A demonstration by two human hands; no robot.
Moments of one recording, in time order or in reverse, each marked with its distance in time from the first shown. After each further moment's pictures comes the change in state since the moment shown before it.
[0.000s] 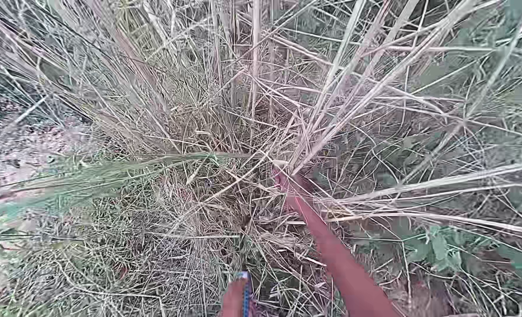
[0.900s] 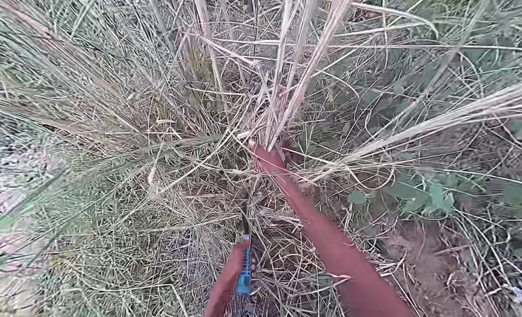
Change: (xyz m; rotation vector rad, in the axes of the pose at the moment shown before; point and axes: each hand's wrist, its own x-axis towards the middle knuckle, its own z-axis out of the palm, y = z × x) left_hand 0.015 0.042 -0.001 0.023 0.025 -0.146; right_hand -0.037 0.005 -0.001 0.044 -0.086 0.060
